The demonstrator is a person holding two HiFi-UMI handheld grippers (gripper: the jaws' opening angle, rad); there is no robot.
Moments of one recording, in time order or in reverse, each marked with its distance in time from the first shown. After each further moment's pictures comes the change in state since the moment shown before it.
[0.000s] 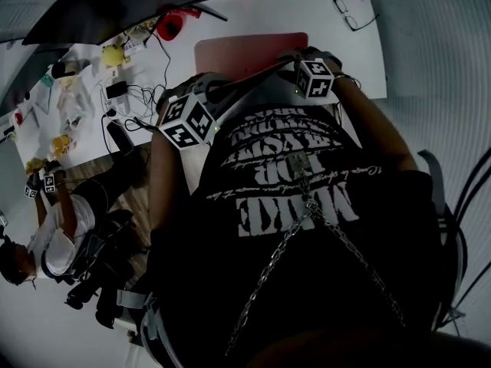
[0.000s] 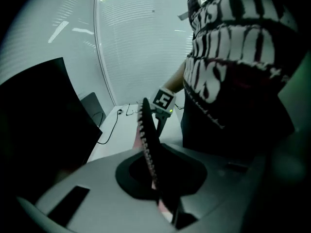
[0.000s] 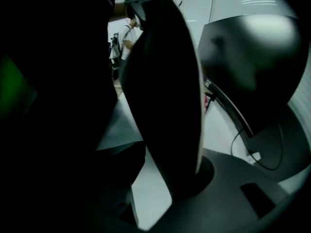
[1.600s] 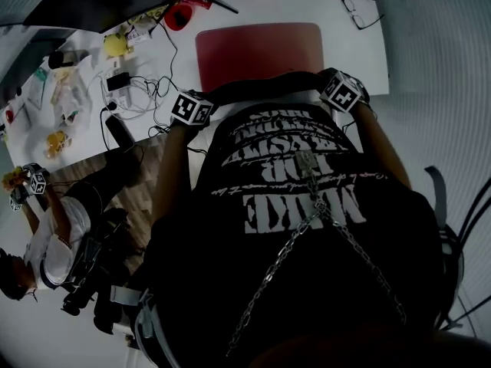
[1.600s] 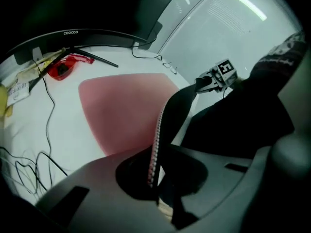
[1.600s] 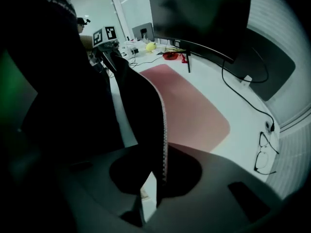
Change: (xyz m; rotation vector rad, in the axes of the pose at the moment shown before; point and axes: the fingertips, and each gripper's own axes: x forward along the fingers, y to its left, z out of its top) left arm 0.055 -0.062 -0.209 -0.930 0.115 -0.155; right arm -0.023 0.069 -0.054 0.608 0.228 0.002
